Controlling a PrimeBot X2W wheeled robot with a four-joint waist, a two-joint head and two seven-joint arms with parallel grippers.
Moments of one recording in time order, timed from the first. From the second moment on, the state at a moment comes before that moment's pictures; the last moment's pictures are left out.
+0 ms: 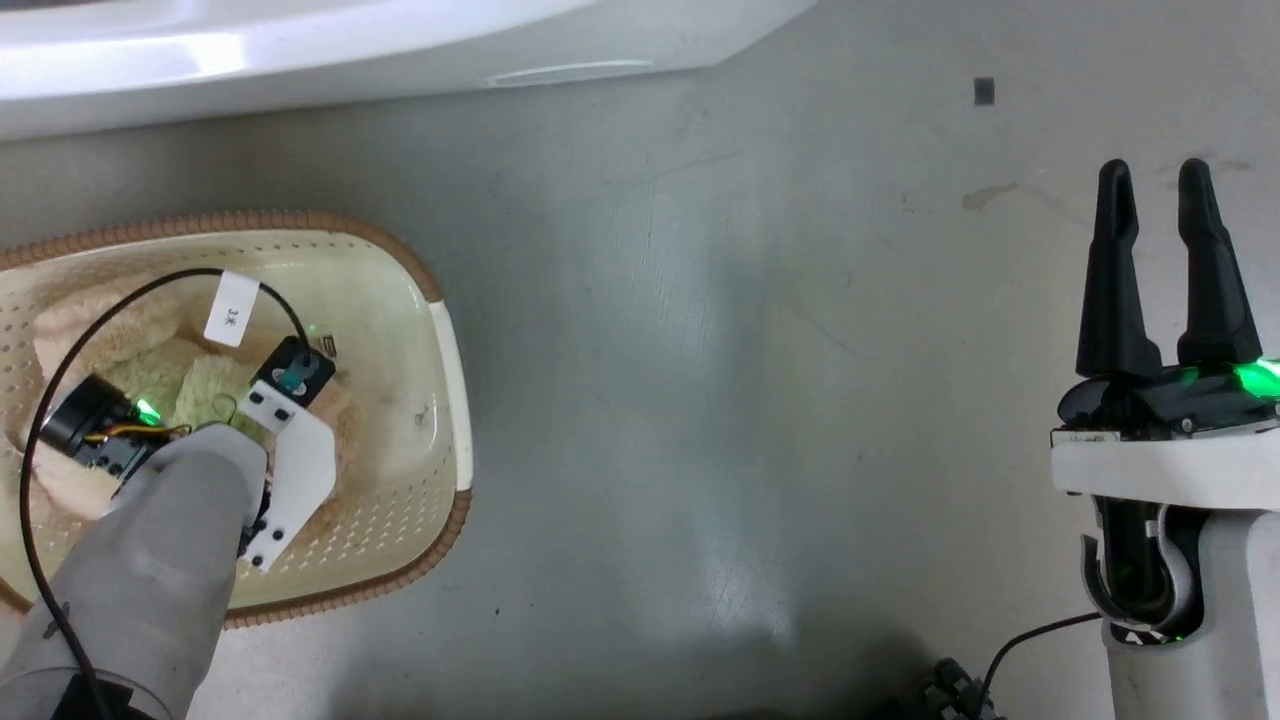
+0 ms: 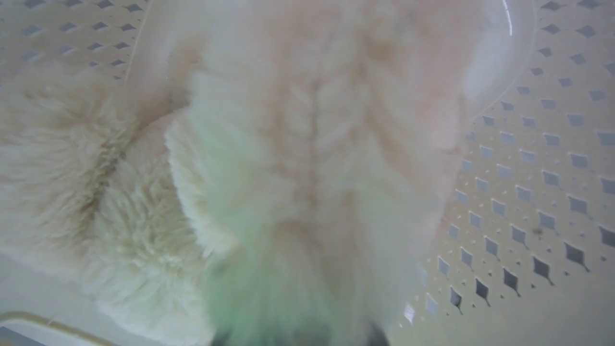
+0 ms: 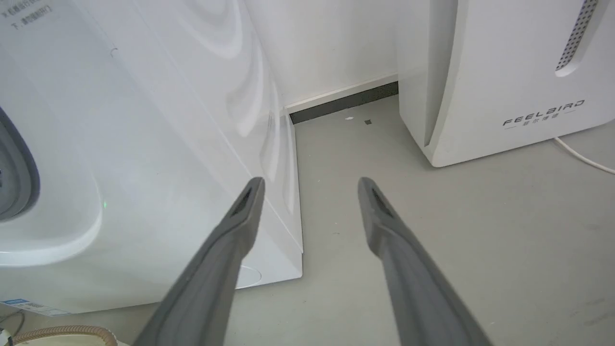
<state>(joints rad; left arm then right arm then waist) -0.90 0.37 -0.59 1.25 0.04 -0.09 0.22 -0.35 -0.05 -0.02 -0.07 0.42 0.13 -0.25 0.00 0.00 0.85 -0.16</state>
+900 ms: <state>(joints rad) -0.67 0.25 -0.55 1.29 -0.13 -0.11 -0.12 -0.13 -0.05 -0.04 0.05 0.35 0.13 -0.26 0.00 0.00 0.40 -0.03</state>
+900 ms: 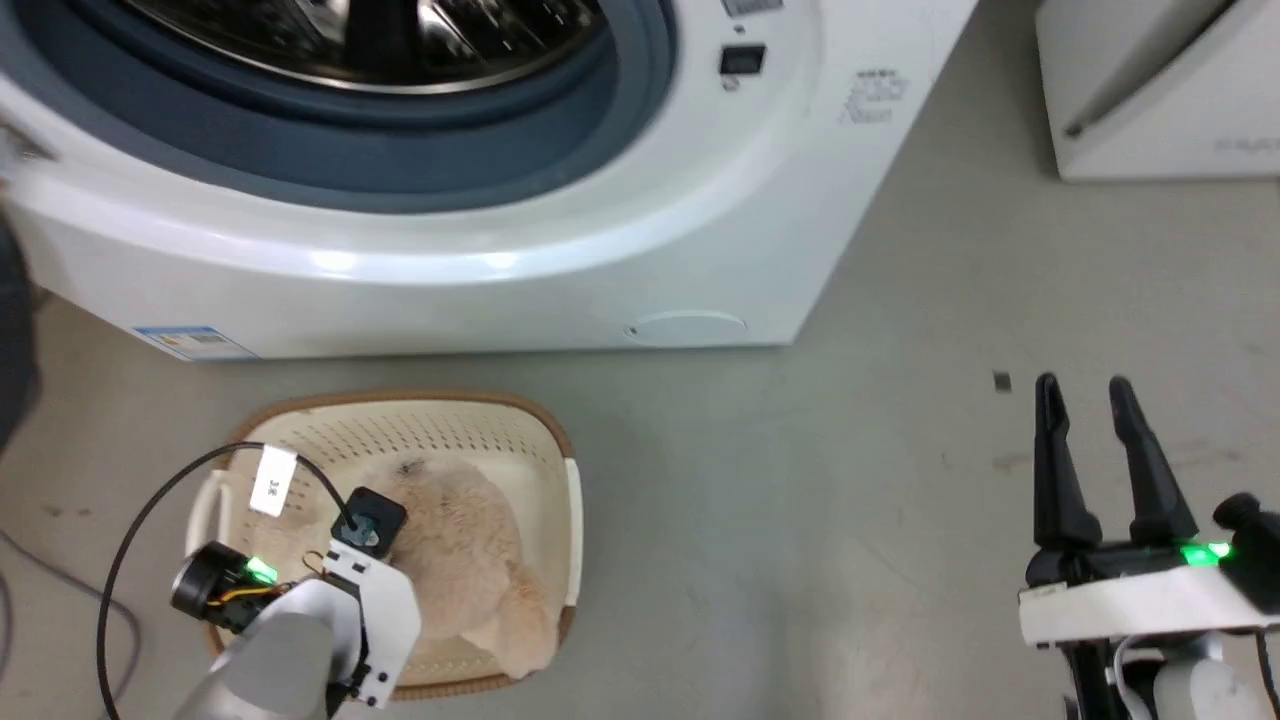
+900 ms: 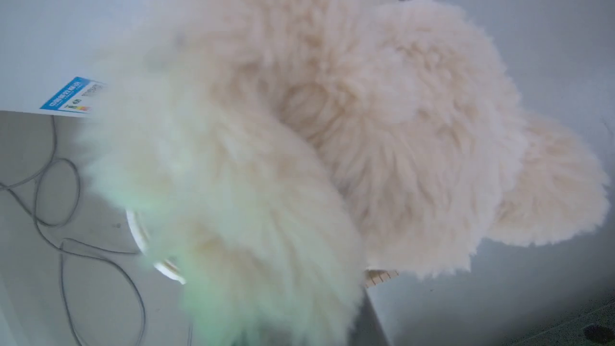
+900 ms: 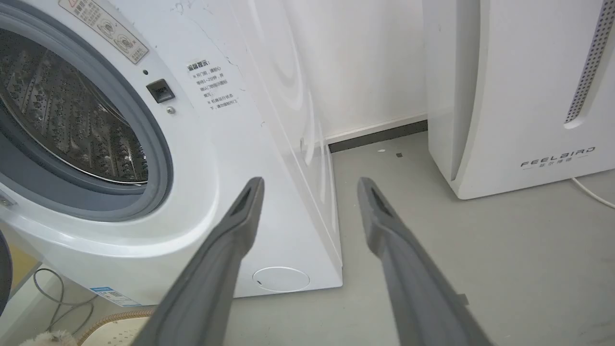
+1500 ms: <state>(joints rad) -0.55 0.20 -0.48 1.04 -0.22 -0.04 -0.25 -0.02 -0.05 -0.04 0.06 0.34 0.13 -0.26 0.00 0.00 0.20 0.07</state>
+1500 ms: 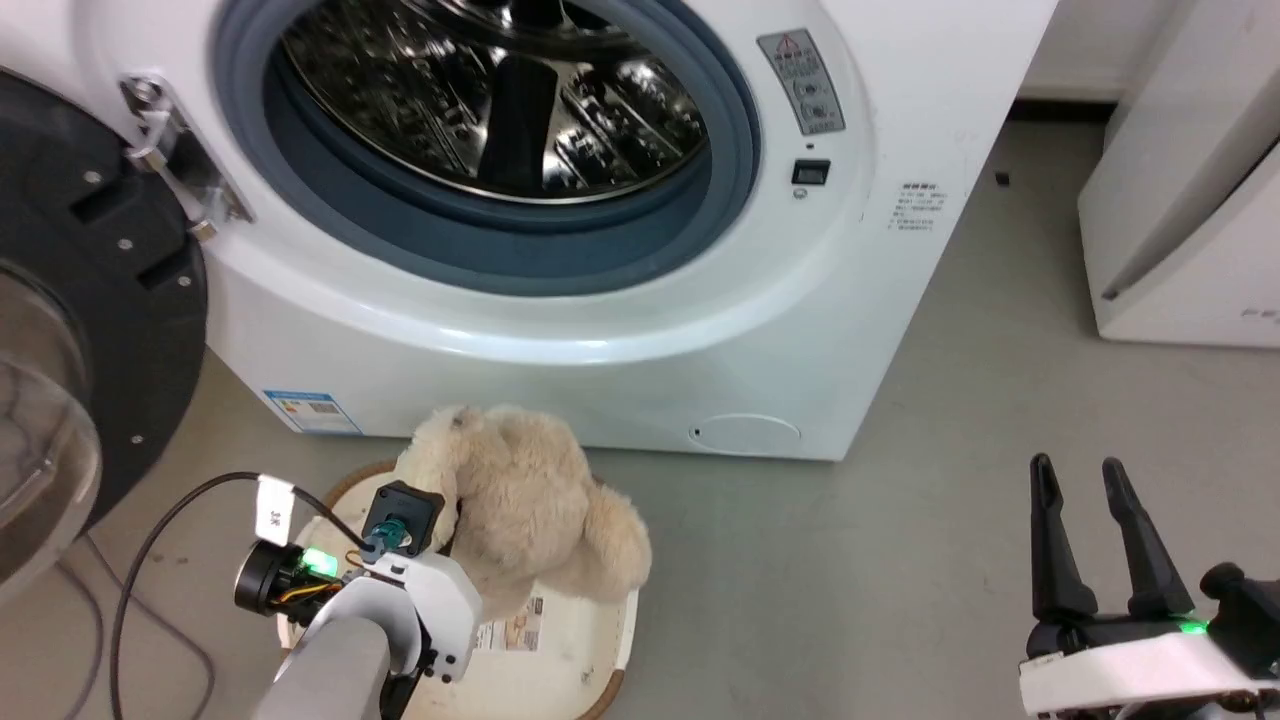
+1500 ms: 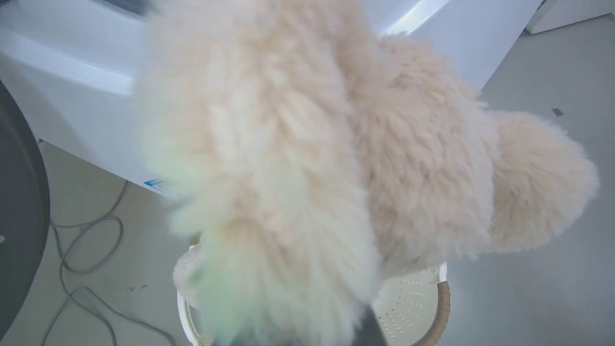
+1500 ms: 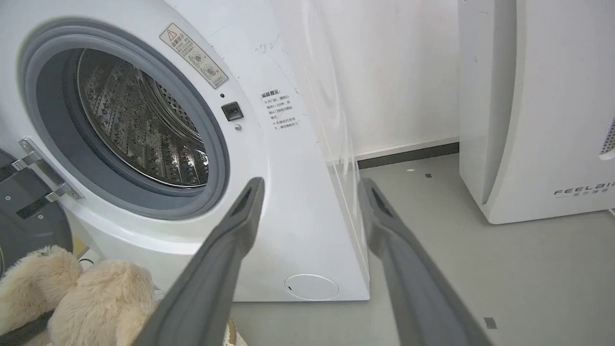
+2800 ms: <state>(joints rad) -0.91 0.37 -0.18 0.67 -0.25 0.07 -0.26 -0.15 -0.05 -0.02 0.04 0.40 0.13 -0.26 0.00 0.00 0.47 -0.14</state>
